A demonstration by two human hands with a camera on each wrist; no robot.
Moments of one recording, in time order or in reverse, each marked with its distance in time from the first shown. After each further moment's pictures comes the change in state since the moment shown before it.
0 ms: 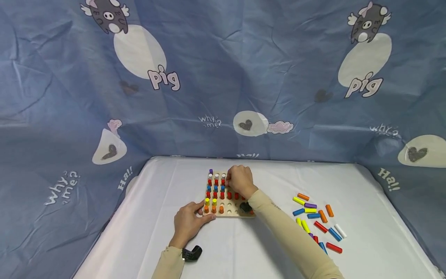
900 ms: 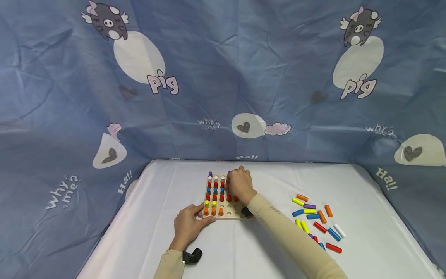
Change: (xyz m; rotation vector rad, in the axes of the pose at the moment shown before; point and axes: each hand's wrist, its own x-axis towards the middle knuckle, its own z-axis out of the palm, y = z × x) left_hand -0.001 0.001 -0.001 -0.003 0.001 -0.008; right_hand -0.009 -0.007 0.005 -0.120 0.062 0.005
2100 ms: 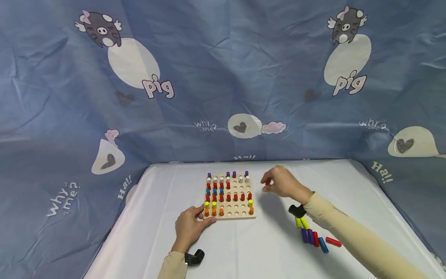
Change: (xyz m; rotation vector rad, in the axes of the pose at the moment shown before) left_hand 0.000 0.003 -0.001 0.017 -0.009 -0.008; right_hand -0.067 0.110 -0.108 0.266 -0.083 -0.233
